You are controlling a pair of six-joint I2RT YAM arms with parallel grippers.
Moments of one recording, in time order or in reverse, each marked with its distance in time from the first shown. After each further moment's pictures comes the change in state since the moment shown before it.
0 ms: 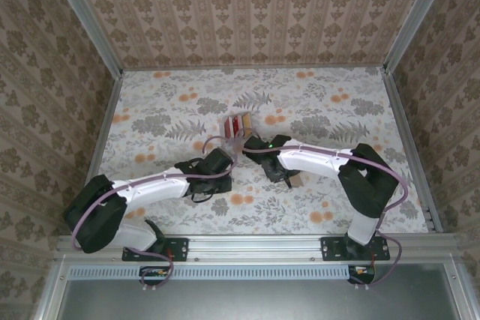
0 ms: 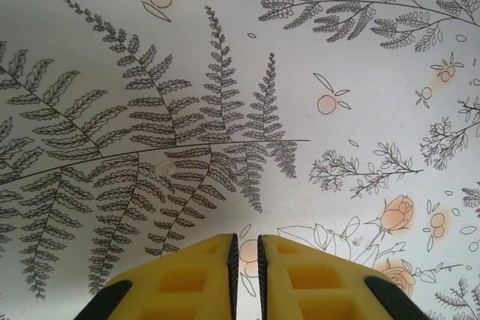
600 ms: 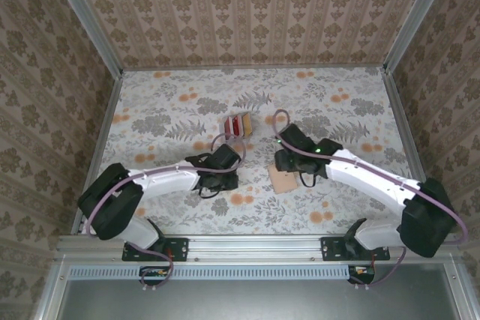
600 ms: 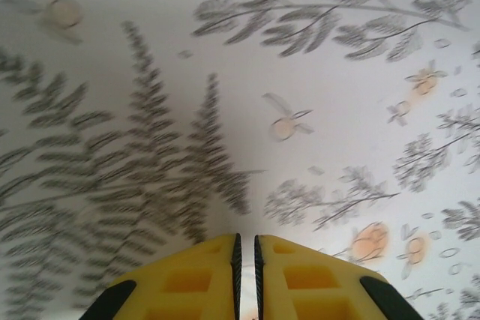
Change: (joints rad) left arm -0.003 0.152 0.105 0.028 0.056 0.021; right arm -0.187 -0.462 -0.258 0.264 -0.200 0.009
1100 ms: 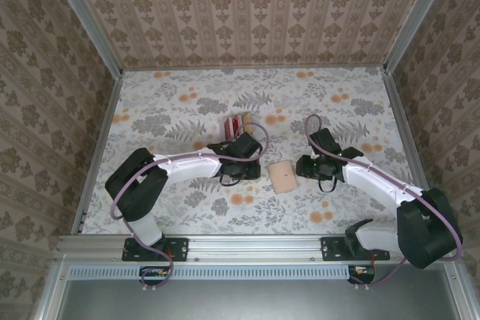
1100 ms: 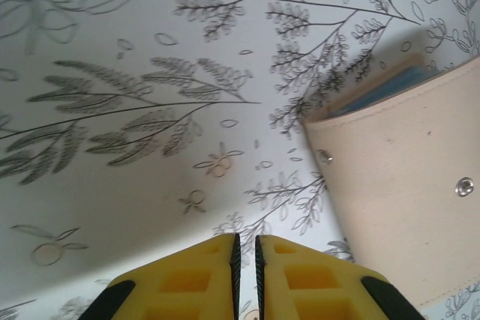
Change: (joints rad) left arm -0.052 0.216 0.259 0.021 0.078 0.054; right arm -0.279 -0.048 -0.238 0.144 -0.282 -0.002
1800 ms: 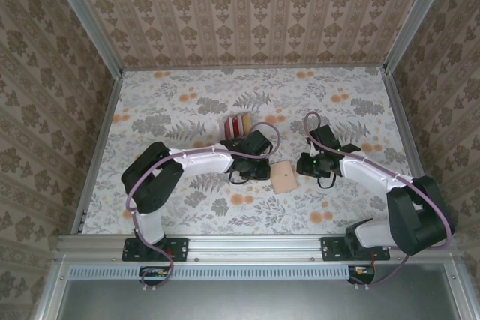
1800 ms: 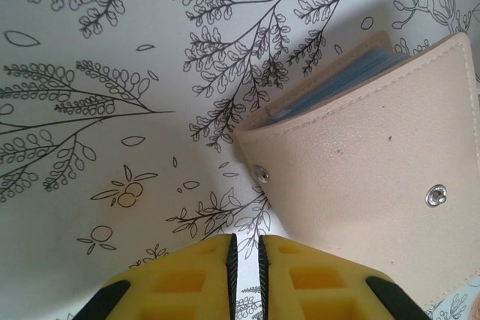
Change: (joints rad) left arm -0.019 0.113 0.108 -0.038 0.074 0.024; right arm -0.054 0.092 0.009 0.060 -0.081 -0.041
